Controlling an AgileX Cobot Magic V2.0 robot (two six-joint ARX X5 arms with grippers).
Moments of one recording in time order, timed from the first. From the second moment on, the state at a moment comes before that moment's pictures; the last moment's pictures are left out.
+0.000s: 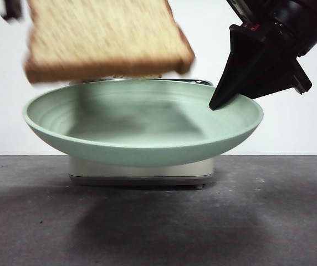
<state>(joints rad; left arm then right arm) -0.42 1.18 1.09 -0.77 0.91 0.09 0.52 1.22 0.85 -0.47 -0.49 0.19</state>
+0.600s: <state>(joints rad) -0.50 1.46 1.09 -0.66 0.91 0.09 0.54 1.22 0.85 -0.47 -0.47 0.21</state>
